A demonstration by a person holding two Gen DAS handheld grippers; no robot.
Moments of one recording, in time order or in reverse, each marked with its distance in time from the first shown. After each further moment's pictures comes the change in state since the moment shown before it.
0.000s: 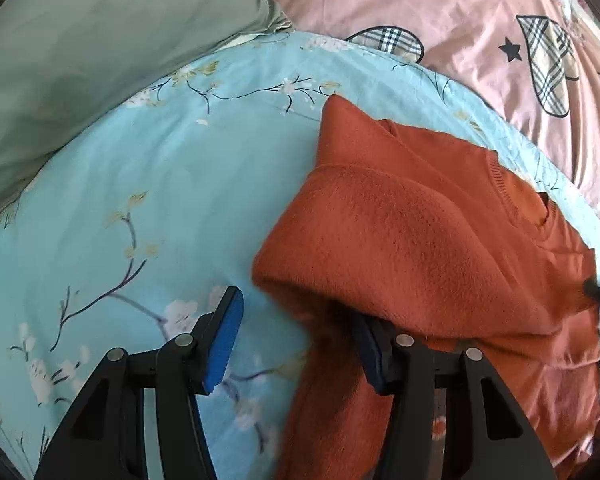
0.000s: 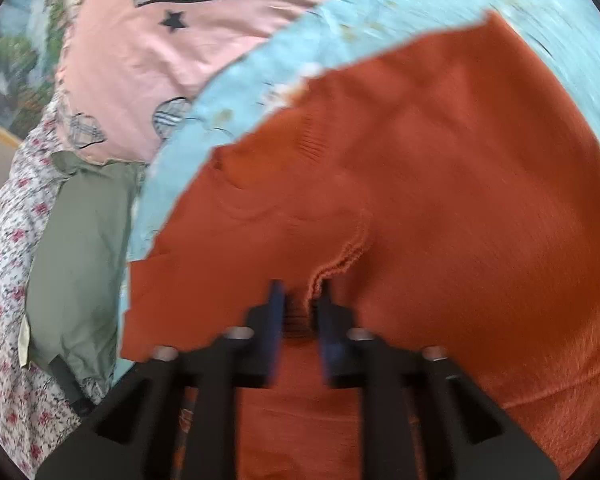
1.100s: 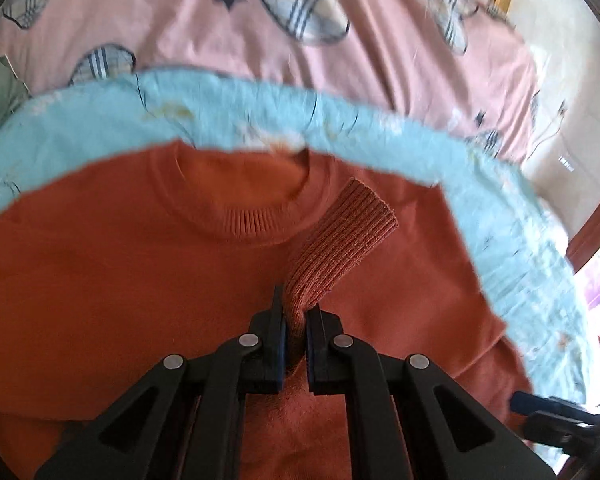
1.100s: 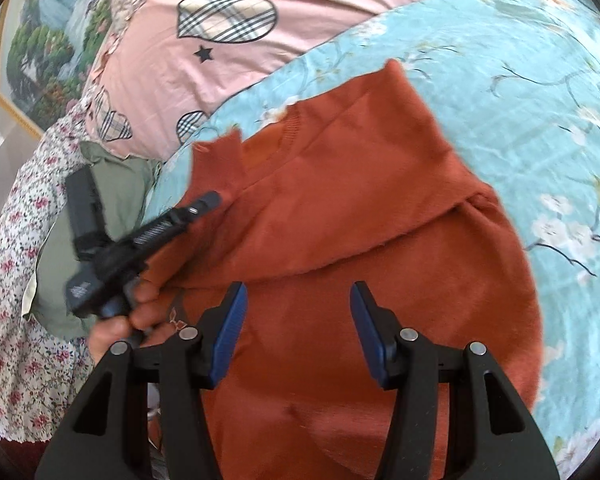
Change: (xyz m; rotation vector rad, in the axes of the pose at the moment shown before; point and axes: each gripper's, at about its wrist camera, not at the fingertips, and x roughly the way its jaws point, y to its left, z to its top) left arm 0.022 -0.256 -0.010 0.366 0.022 -0.420; right arm -0.117 -0.045 -0.091 -0.007 -0.068 -0.079
